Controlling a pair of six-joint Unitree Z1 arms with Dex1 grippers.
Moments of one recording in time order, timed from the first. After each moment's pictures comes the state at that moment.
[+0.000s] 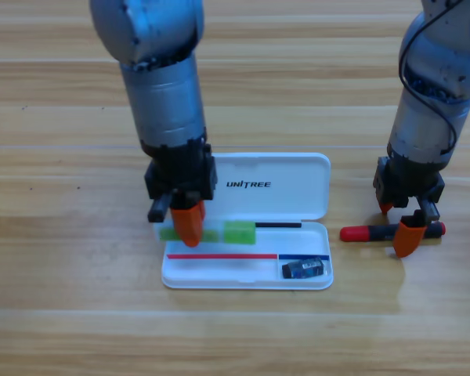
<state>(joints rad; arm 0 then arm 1) -0.77 2.21 -1.85 1.21 -0.12 0.87 0.63 2.21 -1.62 0.98 0.02 -1.00</state>
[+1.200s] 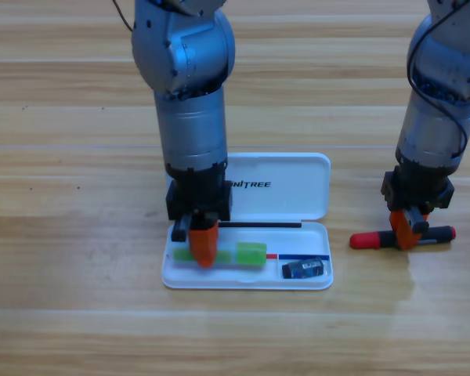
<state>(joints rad) -0.79 2.32 -1.91 1.23 -0.13 0.82 0.62 2.20 -1.59 1.00 0.04 -1.05</state>
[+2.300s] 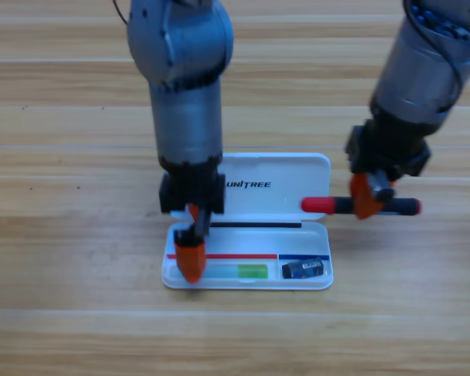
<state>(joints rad) -0.79 2.28 -1.92 1.27 -0.09 0.77 0.79 2.06 -1.77 1.15 0.09 -0.86</state>
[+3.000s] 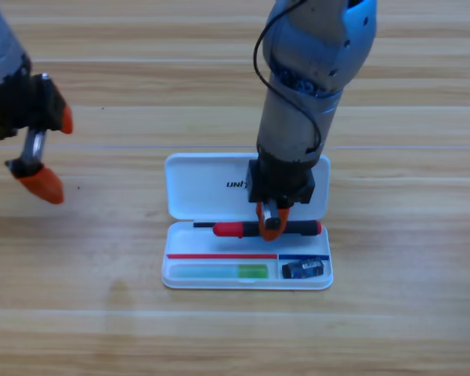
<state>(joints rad) -0.50 1.73 -1.38 0.93 0.01 0.95 0.90 2.35 -2.08 1.16 0.08 -0.79</state>
